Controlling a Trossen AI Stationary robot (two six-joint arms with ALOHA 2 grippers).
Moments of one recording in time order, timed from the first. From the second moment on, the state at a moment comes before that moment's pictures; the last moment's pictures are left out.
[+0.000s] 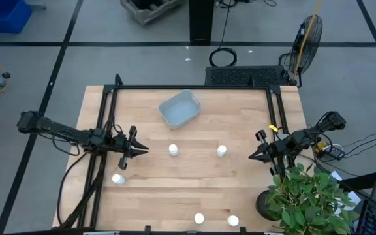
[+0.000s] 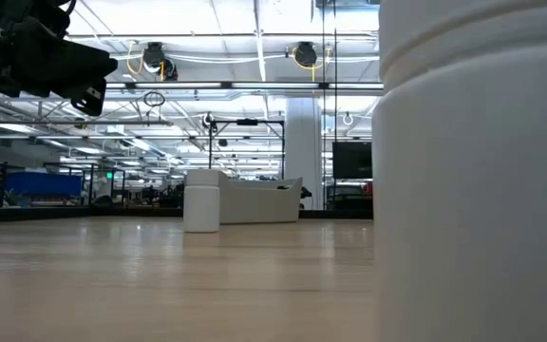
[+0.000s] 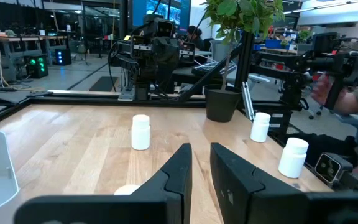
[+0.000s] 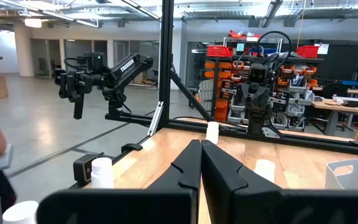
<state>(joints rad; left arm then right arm) -0.22 0.51 0.01 0.52 -0.03 -0.08 0.49 0.02 0.02 0.15 0.18 -0.07</state>
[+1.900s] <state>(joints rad) -0.22 0.51 0.01 0.53 -0.03 -0.08 0.32 1.14 0.30 0.26 0.49 0.30</state>
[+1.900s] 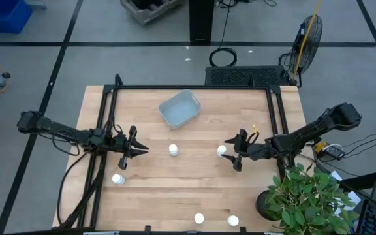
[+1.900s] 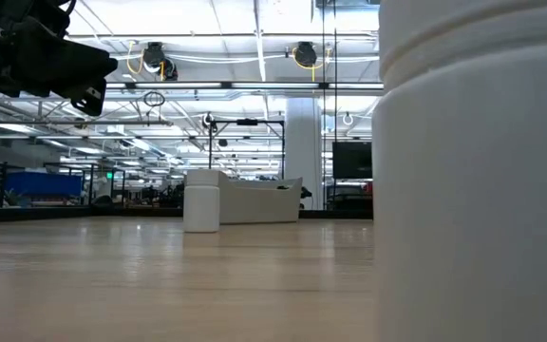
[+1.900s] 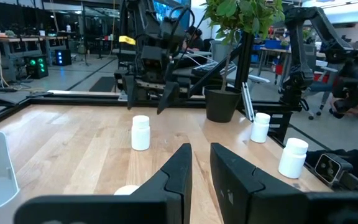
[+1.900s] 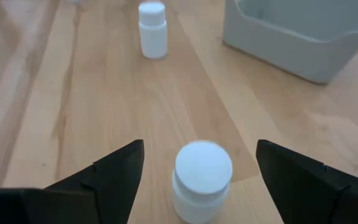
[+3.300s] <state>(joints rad) -0.22 0.51 0.01 0.53 -0.03 -0.08 0.31 1.31 0.30 0.44 0.49 0.27</state>
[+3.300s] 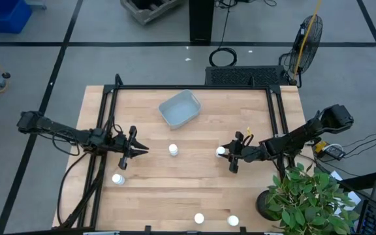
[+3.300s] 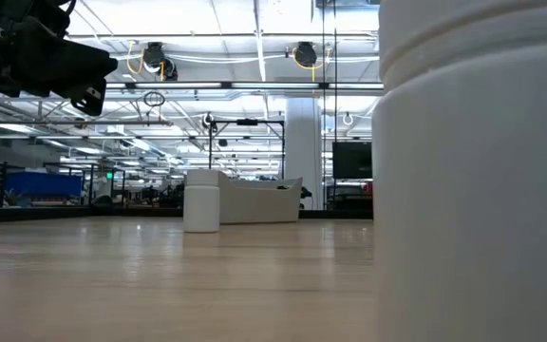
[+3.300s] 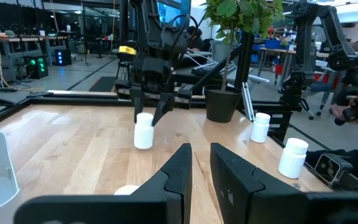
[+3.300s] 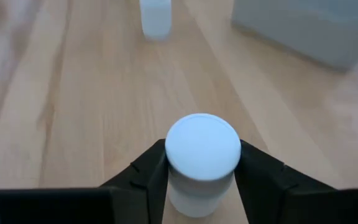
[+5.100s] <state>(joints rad) -0.22 0.51 0.01 0.53 -0.03 -0.08 -0.42 1.99 1.13 0.54 -0.01 -0.02</state>
